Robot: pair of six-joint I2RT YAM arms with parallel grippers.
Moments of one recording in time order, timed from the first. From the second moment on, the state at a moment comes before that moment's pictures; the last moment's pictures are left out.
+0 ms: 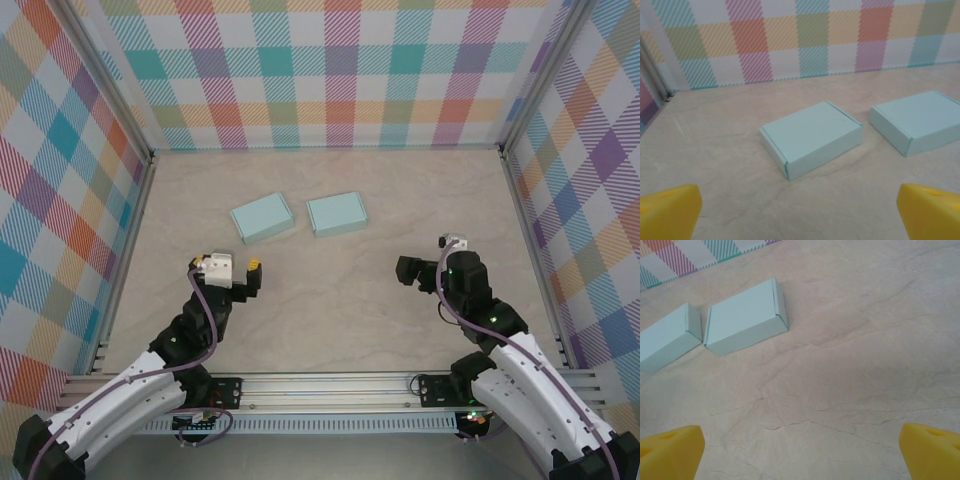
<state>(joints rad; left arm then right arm) -0.70 0.51 0.25 0.04 -0.66 -0.08 0.44 0.64 0.51 -0.42 0.10 0.46</state>
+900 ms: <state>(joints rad) -0.24 1.29 0.26 0.63 -0.35 -0.11 0.18 0.91 0.29 0.23 0.24 0.04</state>
